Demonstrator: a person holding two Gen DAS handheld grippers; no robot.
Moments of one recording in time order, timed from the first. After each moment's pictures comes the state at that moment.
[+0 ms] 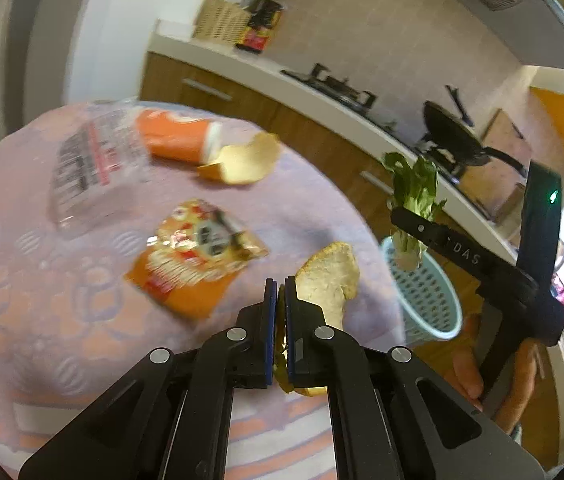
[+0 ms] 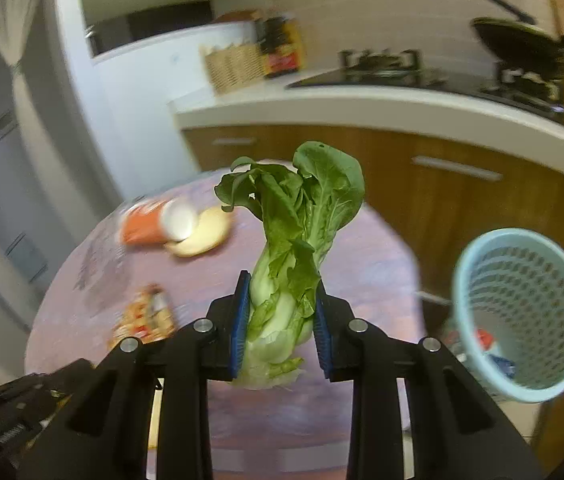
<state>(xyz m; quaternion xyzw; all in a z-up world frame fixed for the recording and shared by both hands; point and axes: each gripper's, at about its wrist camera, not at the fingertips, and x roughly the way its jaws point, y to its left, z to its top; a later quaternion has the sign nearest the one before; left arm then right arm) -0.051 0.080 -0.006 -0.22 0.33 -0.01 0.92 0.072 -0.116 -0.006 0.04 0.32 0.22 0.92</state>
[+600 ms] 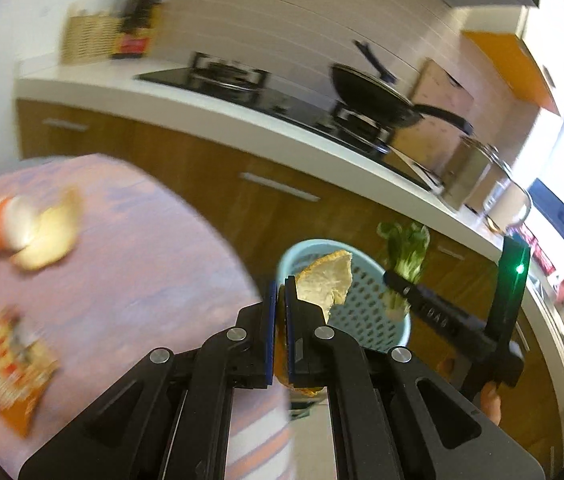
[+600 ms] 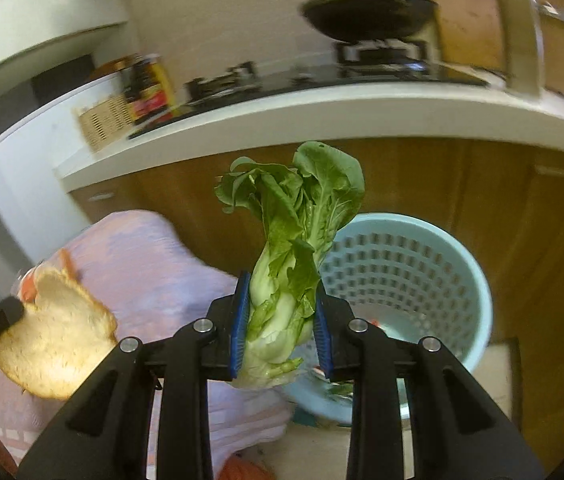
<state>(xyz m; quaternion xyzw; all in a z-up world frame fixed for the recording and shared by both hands) 0.073 -0.064 0.026 -0.14 0.33 -0.15 0.92 0.118 -0.309 -0.037 0.12 0.33 0.06 0.93</state>
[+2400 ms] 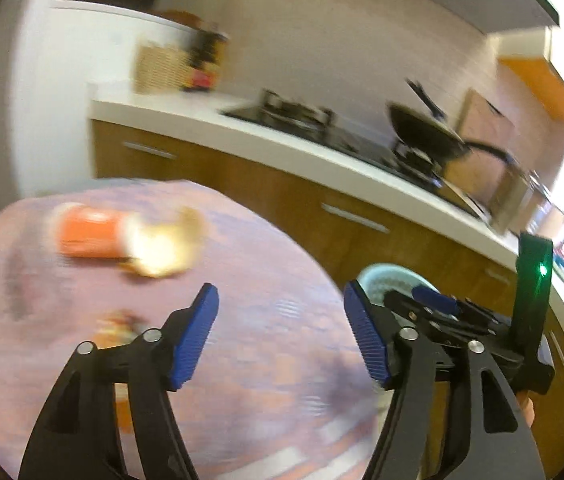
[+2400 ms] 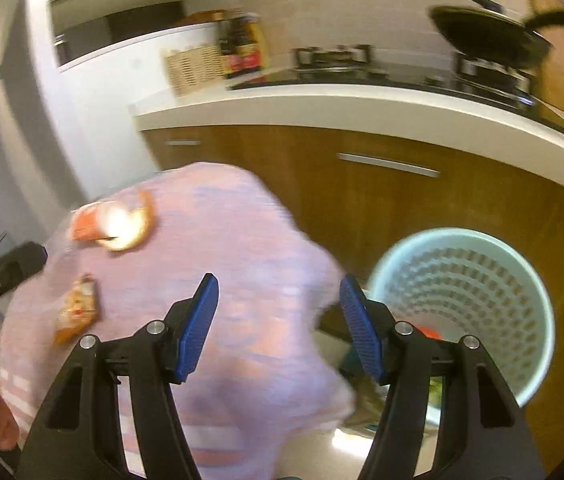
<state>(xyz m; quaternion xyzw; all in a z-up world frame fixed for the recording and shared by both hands) 0.005 0.032 0.037 -0.14 0.27 -0.01 0.95 0.103 -0.163 -0.013 0.02 0.34 0.24 0.91</state>
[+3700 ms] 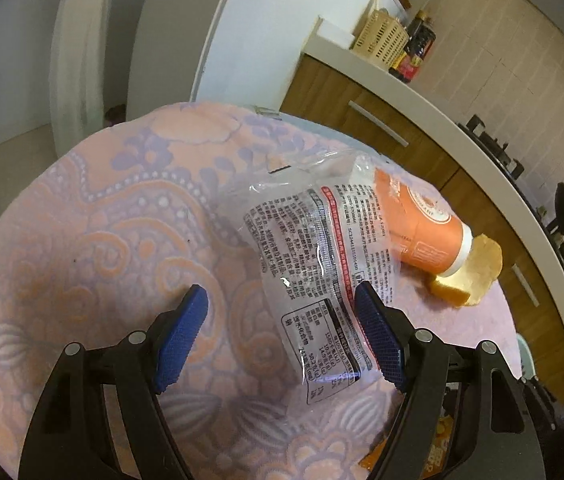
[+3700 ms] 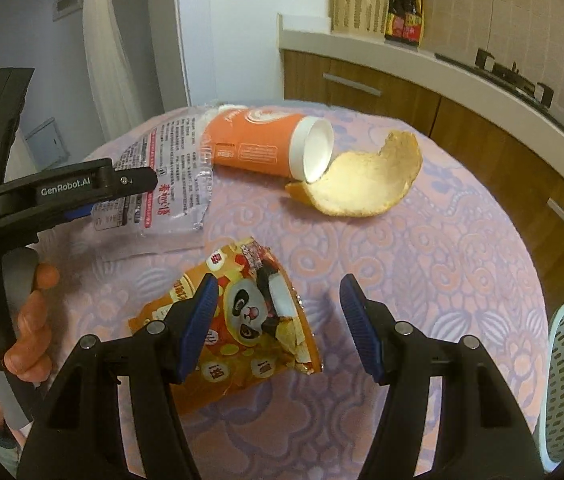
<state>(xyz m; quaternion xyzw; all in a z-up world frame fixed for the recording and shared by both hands) 0.010 0.243 -0.056 -0.27 0.33 0.19 0.88 0.082 0.060 -0.064 -0.13 0.37 0.34 0.86</state>
